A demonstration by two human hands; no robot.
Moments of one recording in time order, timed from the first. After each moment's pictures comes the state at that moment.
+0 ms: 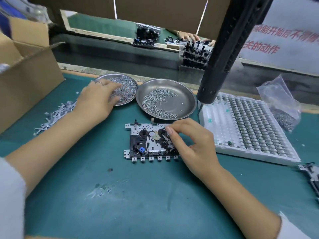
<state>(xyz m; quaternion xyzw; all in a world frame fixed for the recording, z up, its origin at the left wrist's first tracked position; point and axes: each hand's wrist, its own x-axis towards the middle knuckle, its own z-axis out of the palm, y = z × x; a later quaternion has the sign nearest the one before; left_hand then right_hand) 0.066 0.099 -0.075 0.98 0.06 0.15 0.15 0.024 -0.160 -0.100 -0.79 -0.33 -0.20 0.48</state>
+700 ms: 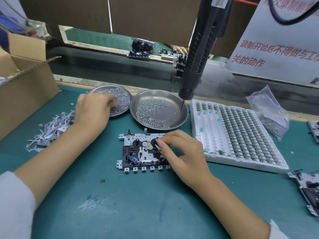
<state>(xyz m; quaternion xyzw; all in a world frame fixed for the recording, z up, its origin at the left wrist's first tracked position) 0.073 0.087 -0.080 0.95 0.08 0.28 0.13 0.023 -0.160 -0.099 -0.80 -0.33 -0.20 0.46</state>
